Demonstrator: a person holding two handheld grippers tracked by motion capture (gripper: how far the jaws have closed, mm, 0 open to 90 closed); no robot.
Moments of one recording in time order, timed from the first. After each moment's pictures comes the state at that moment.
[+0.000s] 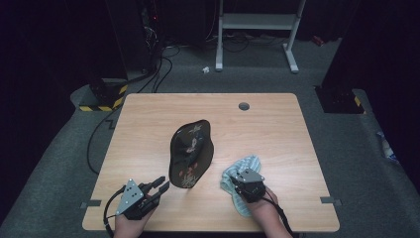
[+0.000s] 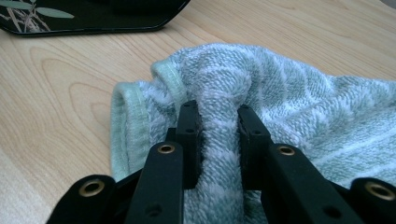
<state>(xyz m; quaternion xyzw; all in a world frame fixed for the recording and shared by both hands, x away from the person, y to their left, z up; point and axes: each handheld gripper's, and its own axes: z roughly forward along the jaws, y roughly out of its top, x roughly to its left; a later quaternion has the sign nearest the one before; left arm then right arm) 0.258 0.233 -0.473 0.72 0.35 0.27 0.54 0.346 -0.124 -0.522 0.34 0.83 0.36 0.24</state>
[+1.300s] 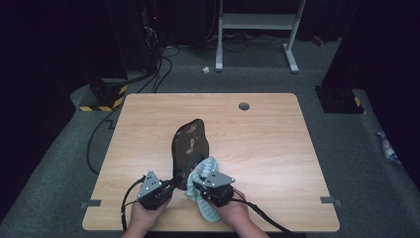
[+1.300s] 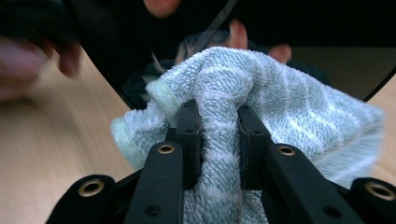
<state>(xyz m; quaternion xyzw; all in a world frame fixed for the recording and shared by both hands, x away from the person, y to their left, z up) 0.296 0.200 -0.497 0.75 0.35 0.21 0.52 0.325 -0.035 -0.494 0.24 0.84 0.46 0.16</state>
